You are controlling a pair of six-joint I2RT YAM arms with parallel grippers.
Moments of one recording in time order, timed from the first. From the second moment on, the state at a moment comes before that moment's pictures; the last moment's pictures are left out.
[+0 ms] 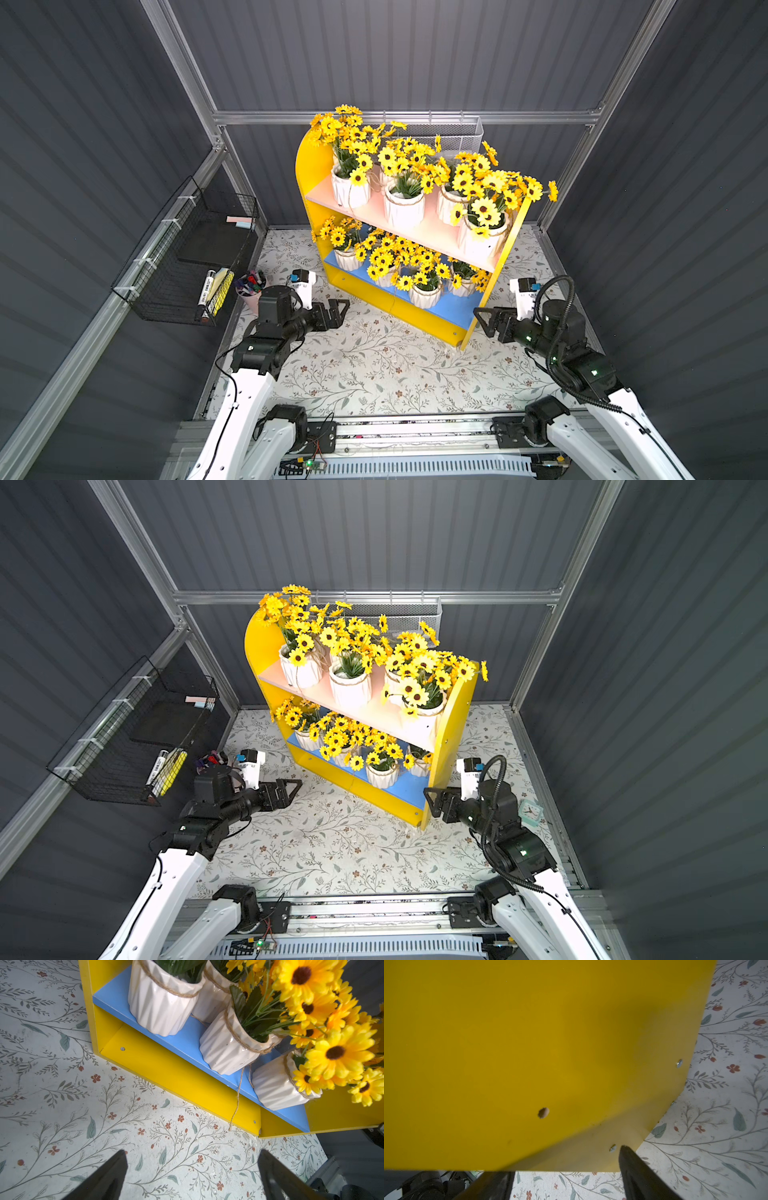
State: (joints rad) left arm -0.08 0.79 0.76 -0.55 0.42 -0.32; right arm 0.35 0.59 0.68 -0.53 -0.23 0.46
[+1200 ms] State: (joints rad) left arm -0.08 0.85 0.77 -0.55 0.42 -0.32; right arm 0.18 0.77 0.65 -0.32 -0.11 0.43
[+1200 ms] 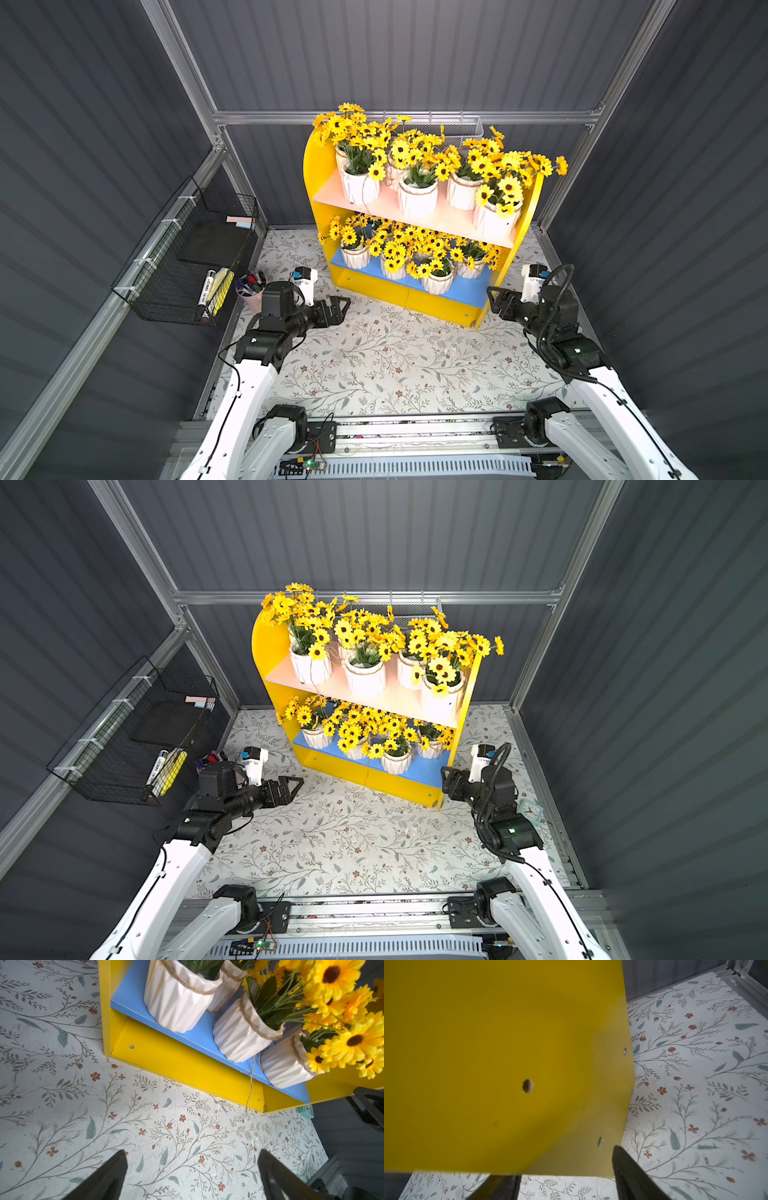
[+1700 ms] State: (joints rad) left arm -0.08 0.88 0.79 -0.55 0.42 -0.31; right arm 0.07 0.96 0.72 -0.28 -0.18 0.38
